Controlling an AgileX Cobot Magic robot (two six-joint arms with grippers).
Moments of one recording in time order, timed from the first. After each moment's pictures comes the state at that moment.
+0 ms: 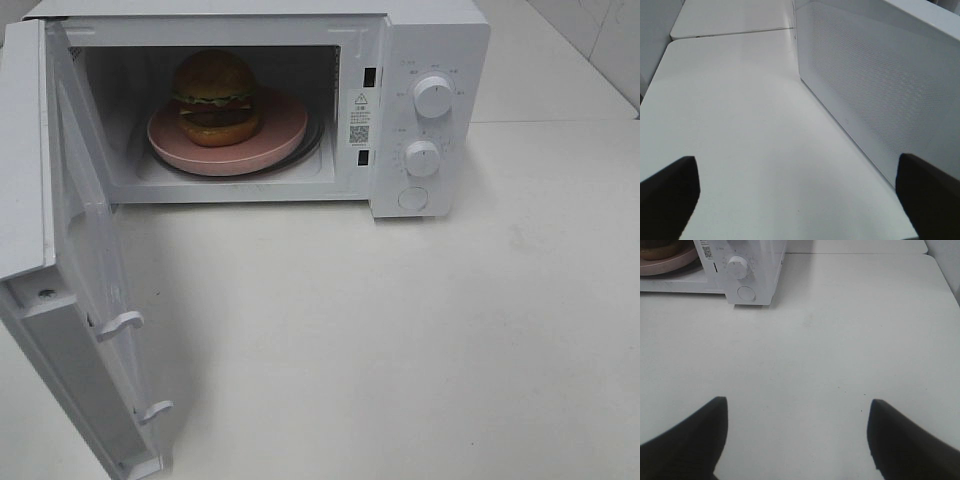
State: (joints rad) left arm 0.01 -0.01 -0.50 -0.13 1.04 0.16; right arm 0.14 0.00 -0.51 -0.04 1.04 0.12
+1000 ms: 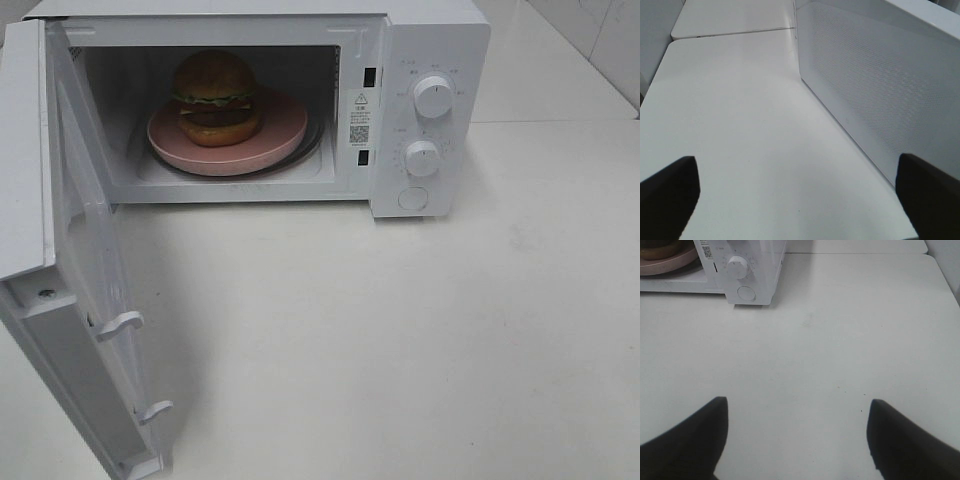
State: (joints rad) left arm 0.01 -0.01 -0.50 -0.13 1.04 0.16; right arm 0.14 0.00 -0.51 -0.04 1.04 0.12
